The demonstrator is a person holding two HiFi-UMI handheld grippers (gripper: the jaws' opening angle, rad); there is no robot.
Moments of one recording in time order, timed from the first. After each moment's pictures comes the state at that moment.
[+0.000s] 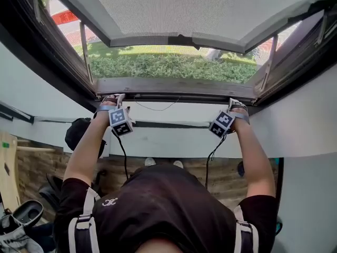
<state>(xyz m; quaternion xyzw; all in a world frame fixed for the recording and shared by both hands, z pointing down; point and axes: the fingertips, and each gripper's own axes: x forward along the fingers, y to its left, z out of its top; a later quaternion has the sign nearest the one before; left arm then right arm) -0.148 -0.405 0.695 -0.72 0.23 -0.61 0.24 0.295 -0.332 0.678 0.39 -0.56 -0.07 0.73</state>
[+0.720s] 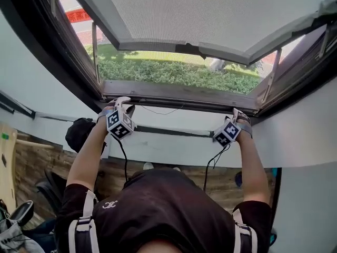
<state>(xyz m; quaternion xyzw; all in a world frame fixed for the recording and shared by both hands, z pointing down) -0.141 -0.398 0.646 -0.80 0.33 -0.49 0.14 0.304 -0.341 0.663 0.46 -0.58 -0.10 0.67</state>
